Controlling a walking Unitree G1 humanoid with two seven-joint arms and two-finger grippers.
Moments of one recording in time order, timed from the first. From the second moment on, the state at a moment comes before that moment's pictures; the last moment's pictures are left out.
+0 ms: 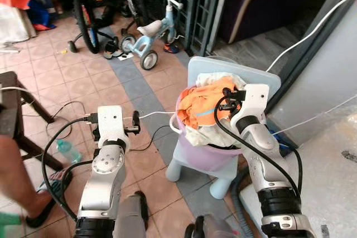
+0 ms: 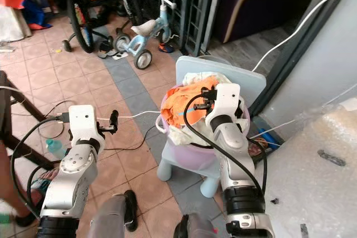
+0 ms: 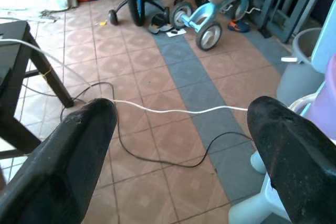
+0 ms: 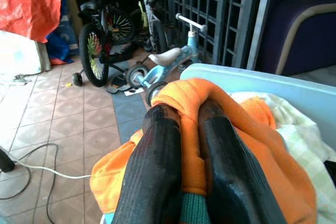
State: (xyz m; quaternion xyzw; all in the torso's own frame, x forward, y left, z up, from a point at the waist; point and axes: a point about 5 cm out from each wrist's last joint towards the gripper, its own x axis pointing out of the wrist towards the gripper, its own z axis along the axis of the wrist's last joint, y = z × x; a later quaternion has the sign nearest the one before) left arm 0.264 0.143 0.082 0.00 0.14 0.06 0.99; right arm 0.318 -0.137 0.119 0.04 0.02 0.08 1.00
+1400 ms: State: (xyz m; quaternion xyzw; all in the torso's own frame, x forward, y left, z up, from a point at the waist) left arm 0.278 0.136 0.101 -0.03 0.08 0.02 1.00; right arm 0.354 -0.216 0.178 -0.12 -0.09 -0.15 0.98
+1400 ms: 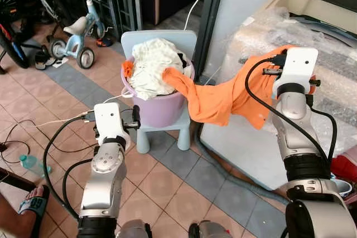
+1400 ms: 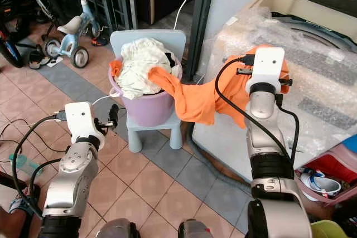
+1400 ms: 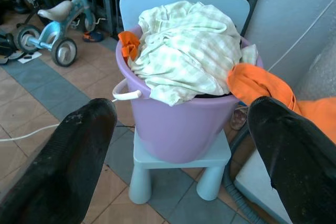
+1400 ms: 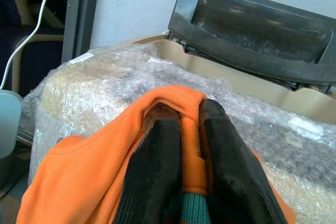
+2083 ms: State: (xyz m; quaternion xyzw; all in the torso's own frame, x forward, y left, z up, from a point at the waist) left arm 0.273 0.150 0.095 -0.02 0.08 0.05 1.00; right arm 0.382 -0.185 0.238 -0.10 -0.18 -0.06 0.98
